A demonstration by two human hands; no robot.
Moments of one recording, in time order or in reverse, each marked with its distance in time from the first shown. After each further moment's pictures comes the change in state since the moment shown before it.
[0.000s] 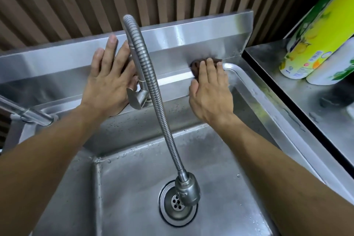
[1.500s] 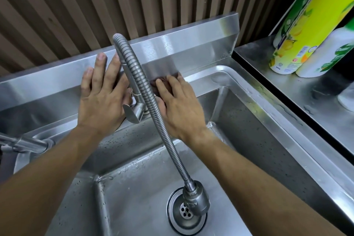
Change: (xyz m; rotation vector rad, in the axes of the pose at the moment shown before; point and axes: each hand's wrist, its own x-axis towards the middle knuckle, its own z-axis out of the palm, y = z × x) left_hand -0.001 0.002 -0.004 -0.183 0.003 -0.063; right_hand -0.015 -0.055 0.010 0.159 0.058 -0.170
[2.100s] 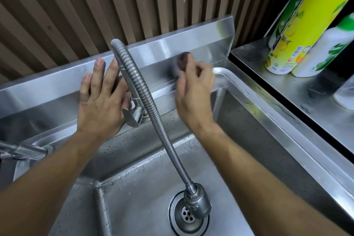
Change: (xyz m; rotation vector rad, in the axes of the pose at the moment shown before) left_hand 0.001 0.000 0.000 -0.051 -0.022 -0.020; right_hand 0.019 0.014 -0.022 0.405 0.394 0.226
